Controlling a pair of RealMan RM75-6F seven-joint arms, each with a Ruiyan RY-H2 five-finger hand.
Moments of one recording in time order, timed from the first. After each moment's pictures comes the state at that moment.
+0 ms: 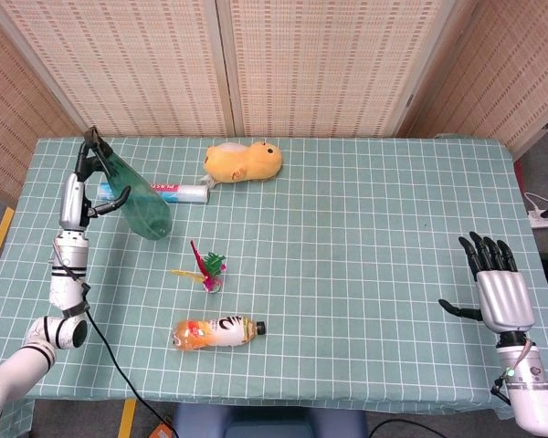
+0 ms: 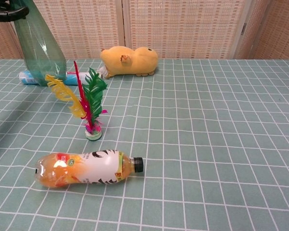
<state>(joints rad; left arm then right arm) -0.73 -1.68 -0.38 -0.66 1.33 1.20 -0.97 0.20 -1.16 0.12 -1.68 -1.31 1.36 -0.28</state>
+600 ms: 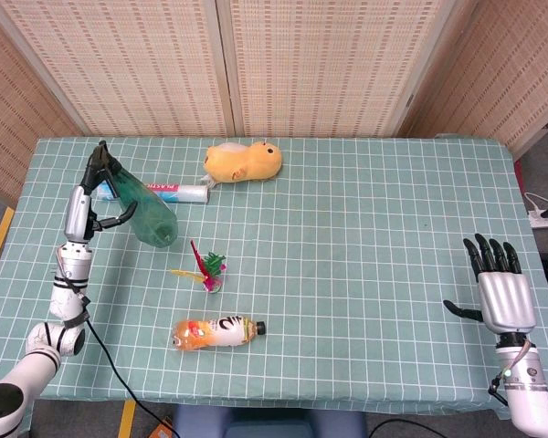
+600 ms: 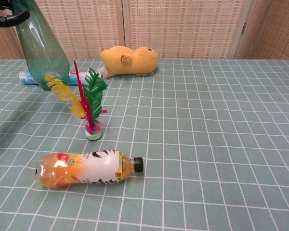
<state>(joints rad) -0.73 -1.80 -0.30 -0.42 1.43 1.37 -1.15 0.20 -1.17 0.12 -1.71 -1.25 1.37 -0.42</state>
